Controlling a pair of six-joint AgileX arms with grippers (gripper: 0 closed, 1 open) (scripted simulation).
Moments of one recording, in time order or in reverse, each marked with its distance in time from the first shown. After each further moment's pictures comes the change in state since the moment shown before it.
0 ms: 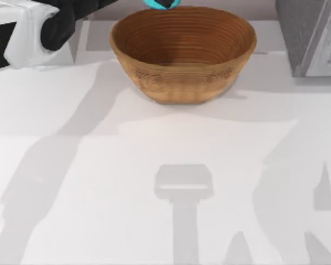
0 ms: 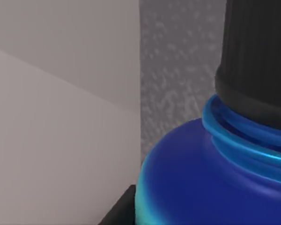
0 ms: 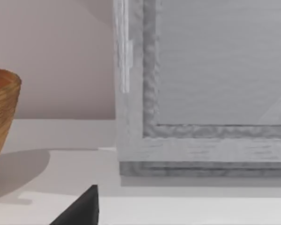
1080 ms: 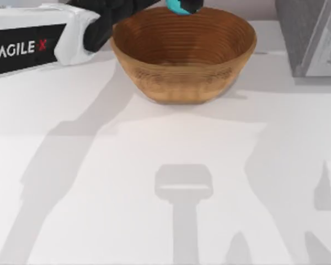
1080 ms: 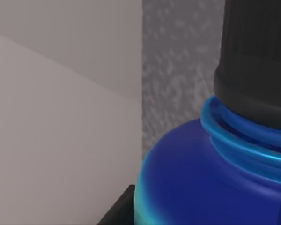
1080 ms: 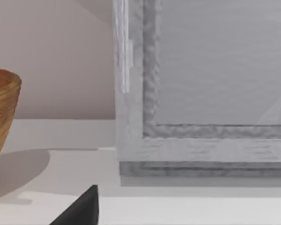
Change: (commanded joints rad) left arm -0.049 0.223 0.168 0.057 -0.045 -0.005; right arm 0.000 0.000 0.000 0.000 0.000 0.000
